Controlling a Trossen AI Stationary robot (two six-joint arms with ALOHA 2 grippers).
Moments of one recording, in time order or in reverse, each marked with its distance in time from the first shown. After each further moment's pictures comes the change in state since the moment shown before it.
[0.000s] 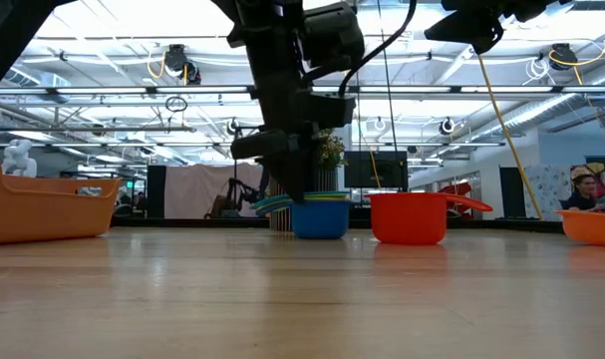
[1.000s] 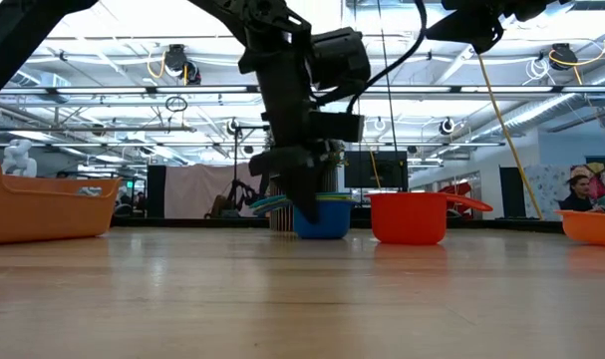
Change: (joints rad) left arm 0.030 0.064 0.000 0.087 0.142 -0.094; right arm 0.000 0.000 0.001 -0.002 -0.001 -0.001
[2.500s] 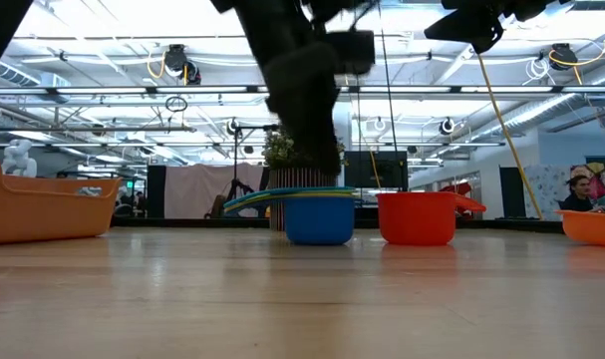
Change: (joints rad) left arm -0.187 -0.117 -0.002 0.014 -0.003 -0.525; right arm 0.000 0.000 -0.001 0.004 0.000 -0.002
